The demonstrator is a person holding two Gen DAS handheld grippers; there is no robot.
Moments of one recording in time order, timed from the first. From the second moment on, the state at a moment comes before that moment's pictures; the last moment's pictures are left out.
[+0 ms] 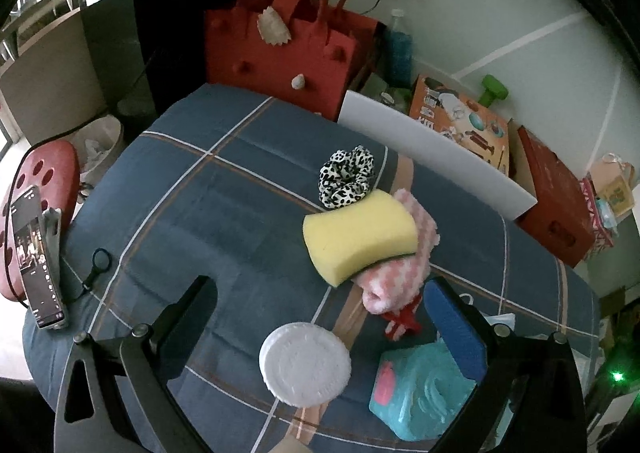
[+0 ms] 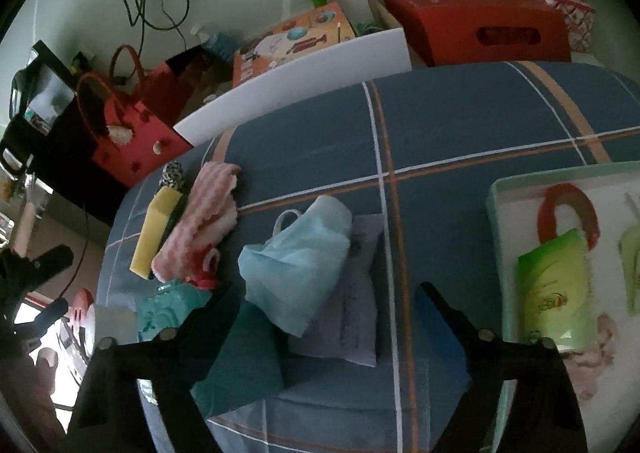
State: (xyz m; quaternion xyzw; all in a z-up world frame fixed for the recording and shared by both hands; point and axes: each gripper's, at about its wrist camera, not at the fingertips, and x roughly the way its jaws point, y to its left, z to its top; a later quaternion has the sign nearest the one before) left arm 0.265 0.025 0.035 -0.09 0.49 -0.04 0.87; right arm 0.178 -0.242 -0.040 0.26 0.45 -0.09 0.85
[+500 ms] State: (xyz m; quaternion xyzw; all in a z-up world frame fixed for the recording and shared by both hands) left arm 0.277 0.029 0.017 -0.10 0.51 -0.03 0.85; right arm 0.180 -0.246 -0.039 0.29 0.43 -0.08 0.85
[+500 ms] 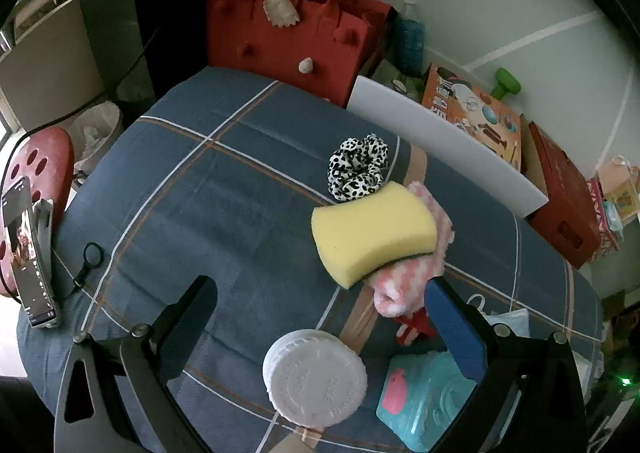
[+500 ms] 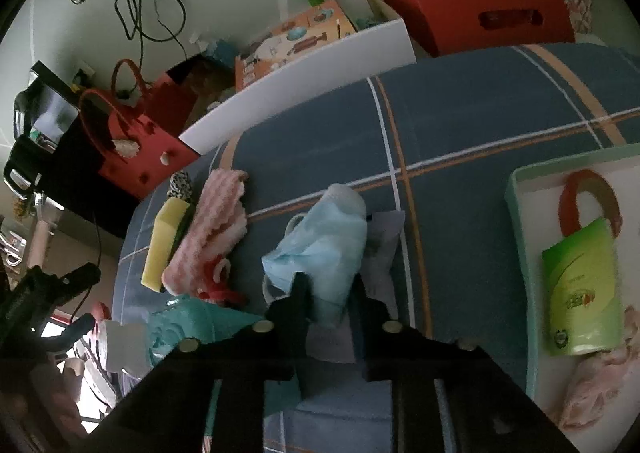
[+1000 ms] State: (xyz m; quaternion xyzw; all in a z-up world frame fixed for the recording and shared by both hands) left arm 0.305 0.012 0.017 -0.05 0.54 -0.05 0.84; right arm 0.159 -0.246 0.031 0.20 0.34 -0.11 0.91
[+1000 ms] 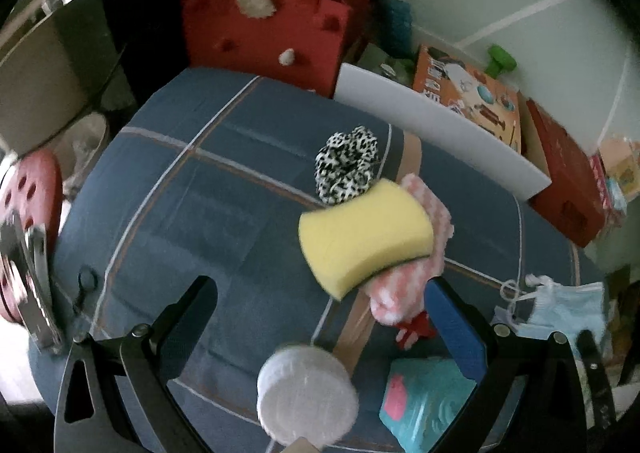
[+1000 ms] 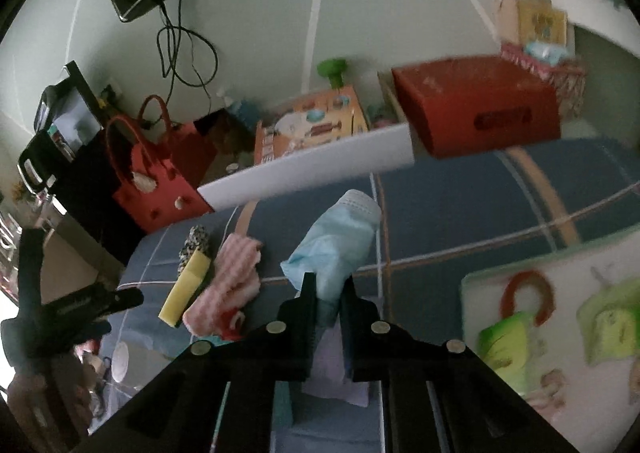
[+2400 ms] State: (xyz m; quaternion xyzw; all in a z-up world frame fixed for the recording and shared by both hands) left arm 0.342 -0.012 -0.004 0.03 0.59 -0.15 0.79; right arm 0.151 -0.269 0.024 0.24 0.35 -0.11 0.90
